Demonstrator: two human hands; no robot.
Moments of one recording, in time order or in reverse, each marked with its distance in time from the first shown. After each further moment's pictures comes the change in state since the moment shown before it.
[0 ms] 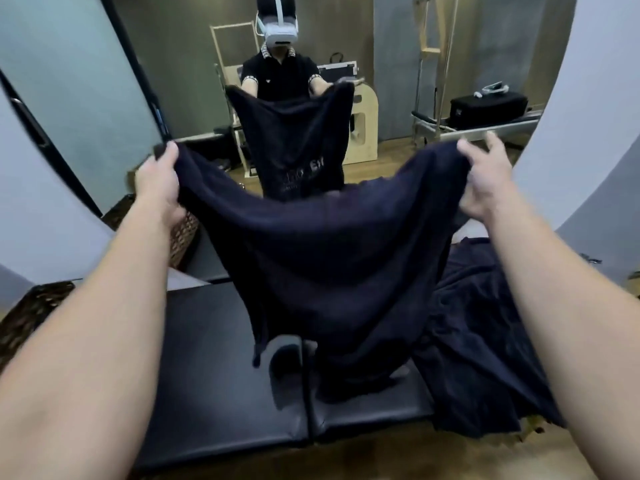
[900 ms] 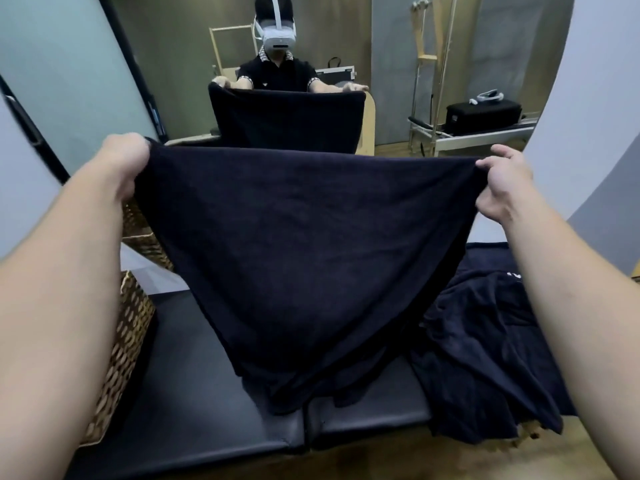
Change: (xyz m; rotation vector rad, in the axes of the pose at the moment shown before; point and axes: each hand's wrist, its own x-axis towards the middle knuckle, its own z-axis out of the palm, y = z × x) left_hand 0.020 0.063 -0.023 0.523 0.119 0.078; right_hand 0.021 -0.011 -0.023 -0.070 0.177 -0.025
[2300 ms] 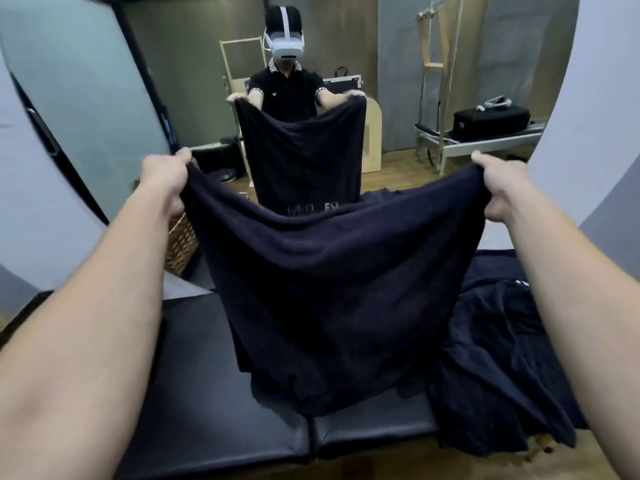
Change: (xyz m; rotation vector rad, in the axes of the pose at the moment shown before) left_hand 0.002 -0.016 0.034 -0.404 -0.011 0.056; right_hand -0.004 -0.014 0.011 -0.177 -0.038 0.096
